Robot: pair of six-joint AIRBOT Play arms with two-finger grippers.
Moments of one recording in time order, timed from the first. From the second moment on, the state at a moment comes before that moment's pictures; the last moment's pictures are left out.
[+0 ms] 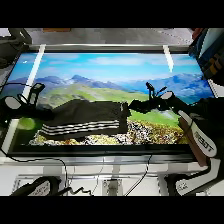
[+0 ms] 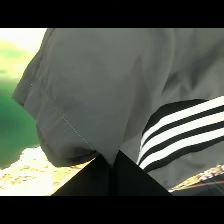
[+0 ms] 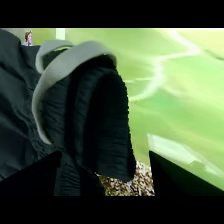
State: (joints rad) left arm 0.20 -1.17 0.96 1.24 -1.08 -0.96; right arm 0.10 -1.70 1.17 -0.67 0.94 1.14
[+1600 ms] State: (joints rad) left arm 0.20 -1.16 1.04 1.22 -1.08 -1.01; right arm 0.16 -1.62 1.59 -0.89 1.00 1.20
